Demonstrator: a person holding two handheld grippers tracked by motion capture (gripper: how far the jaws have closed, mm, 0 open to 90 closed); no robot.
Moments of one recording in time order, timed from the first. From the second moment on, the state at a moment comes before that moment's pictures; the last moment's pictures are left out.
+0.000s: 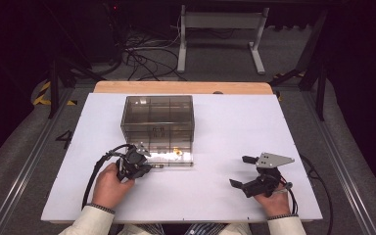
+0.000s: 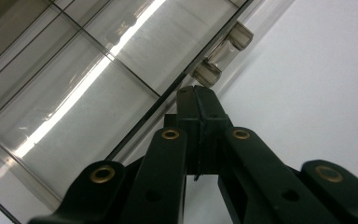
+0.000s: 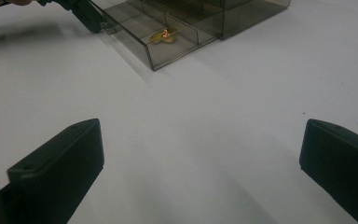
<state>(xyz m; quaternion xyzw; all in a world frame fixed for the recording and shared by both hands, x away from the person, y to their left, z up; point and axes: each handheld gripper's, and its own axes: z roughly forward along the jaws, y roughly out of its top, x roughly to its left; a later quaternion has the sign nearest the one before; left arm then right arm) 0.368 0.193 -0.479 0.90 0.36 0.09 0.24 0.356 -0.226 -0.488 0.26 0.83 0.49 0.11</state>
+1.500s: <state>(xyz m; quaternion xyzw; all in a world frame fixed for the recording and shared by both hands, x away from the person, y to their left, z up) 0.404 0.198 -0.491 0.83 0.43 0.14 0.33 0.355 -0.227 -0.487 0.26 0.82 0.49 0.11</state>
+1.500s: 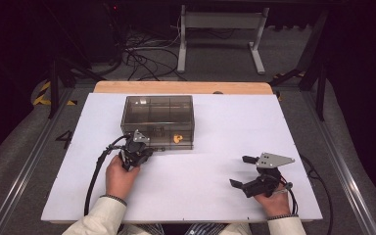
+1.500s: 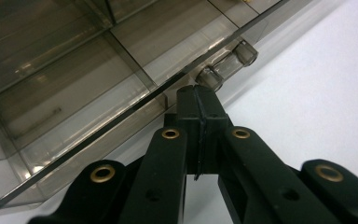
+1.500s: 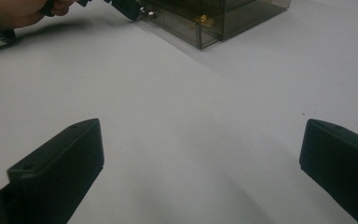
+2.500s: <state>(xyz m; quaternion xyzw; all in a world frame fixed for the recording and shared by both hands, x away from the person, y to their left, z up) 0.423 0.194 -0.492 0.80 0.46 0.17 0.34 0.356 -0.227 -0.488 0.26 0.82 0.49 0.11</state>
